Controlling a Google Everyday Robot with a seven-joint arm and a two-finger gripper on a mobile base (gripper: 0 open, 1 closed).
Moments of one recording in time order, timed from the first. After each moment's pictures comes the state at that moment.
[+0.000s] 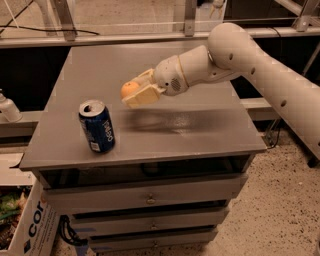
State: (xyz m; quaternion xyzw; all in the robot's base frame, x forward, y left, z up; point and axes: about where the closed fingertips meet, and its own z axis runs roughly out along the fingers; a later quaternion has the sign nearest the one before) arm 0.606 0.064 0.881 -0.58 0.61 0.38 0.39
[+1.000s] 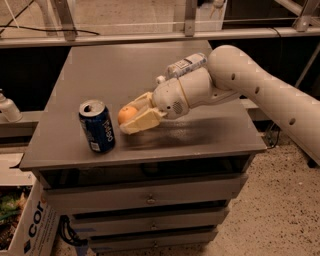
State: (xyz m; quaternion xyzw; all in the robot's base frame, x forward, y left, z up) arm 0.538 0.065 0.855 -0.59 0.58 0.43 0.35
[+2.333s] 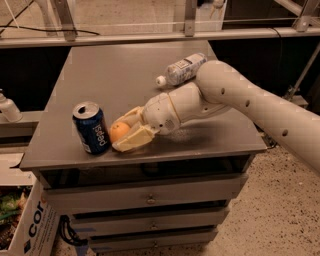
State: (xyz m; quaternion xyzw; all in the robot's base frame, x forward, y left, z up) arm 0.506 0.087 0.829 -0.63 0.54 0.43 0.35
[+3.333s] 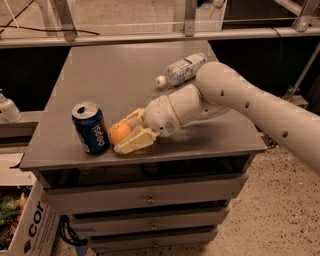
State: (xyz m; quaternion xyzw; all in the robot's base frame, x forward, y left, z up) arm 0.505 0.086 0.822 -0.64 0.54 0.42 0.35
